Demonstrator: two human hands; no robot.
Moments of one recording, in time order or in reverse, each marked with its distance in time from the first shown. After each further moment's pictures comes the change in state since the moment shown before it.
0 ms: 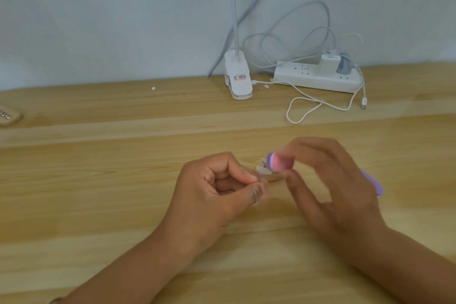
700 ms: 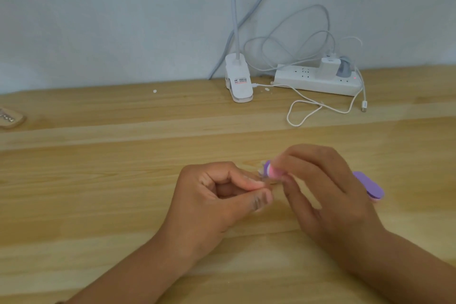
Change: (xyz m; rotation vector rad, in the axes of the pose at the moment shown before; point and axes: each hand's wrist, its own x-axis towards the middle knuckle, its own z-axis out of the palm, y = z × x) left_hand -0.003 0.002 0.002 -0.058 0.000 -0.016; right_hand -0.003 0.000 0.002 -0.075 0.020 -0.076
